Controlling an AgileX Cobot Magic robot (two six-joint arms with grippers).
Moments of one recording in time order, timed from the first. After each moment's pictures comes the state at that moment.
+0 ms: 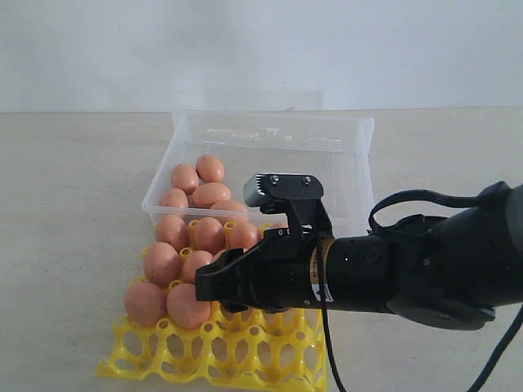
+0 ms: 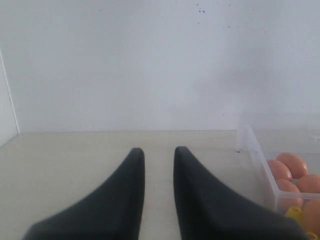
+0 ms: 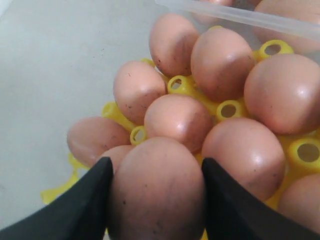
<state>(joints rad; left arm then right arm) 0.07 0.00 0.00 0.16 0.08 -0.16 0.77 1.77 -0.67 -0.56 -0.48 0.99</state>
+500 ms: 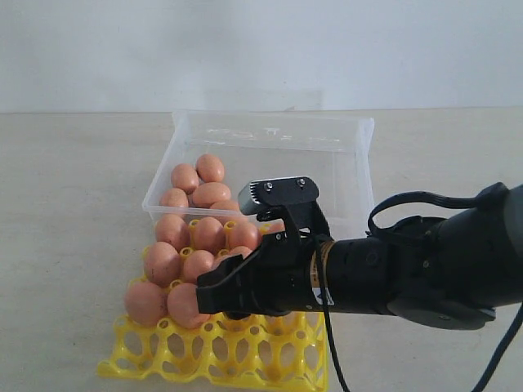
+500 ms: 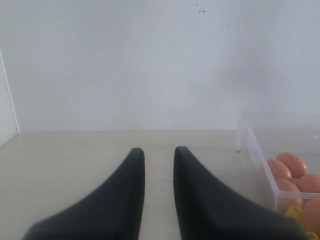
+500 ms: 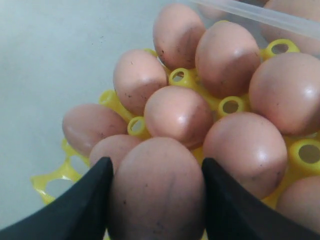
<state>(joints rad) 0.07 0.00 0.00 0.16 0.08 -0.16 0.77 1.77 -0.67 -0.59 -0.48 0.93</state>
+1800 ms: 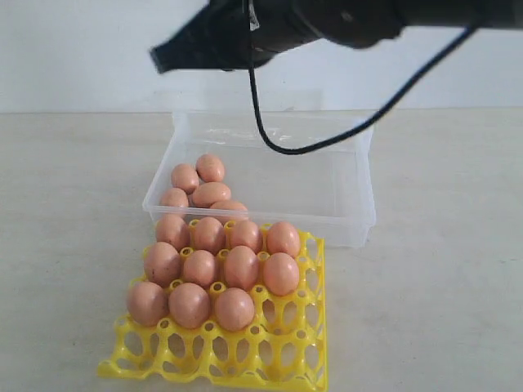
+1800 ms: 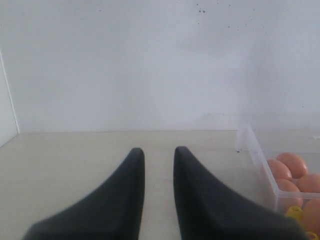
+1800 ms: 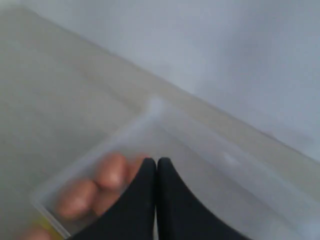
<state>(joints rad) 0.07 0.00 0.00 0.16 0.08 -0.16 0.77 1.75 -1.49 -0.58 0.47 0.51</state>
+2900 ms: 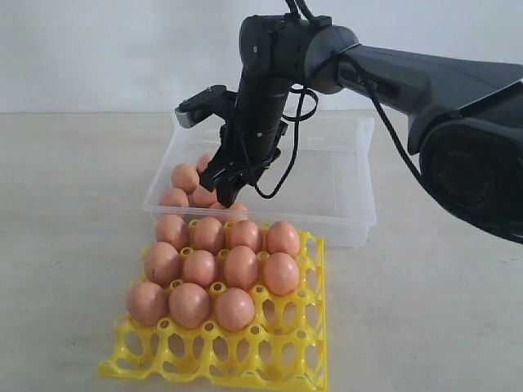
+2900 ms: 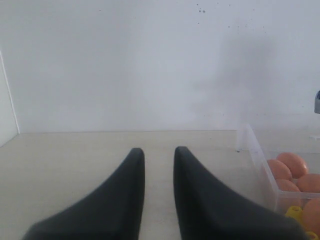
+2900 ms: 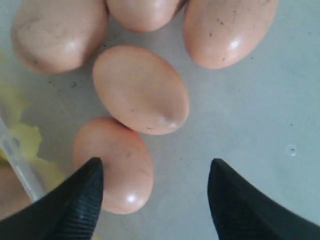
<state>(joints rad) 0.07 0.00 0.00 0.16 0.08 -0.16 0.58 2.44 -2.21 0.18 1.19 -0.44</state>
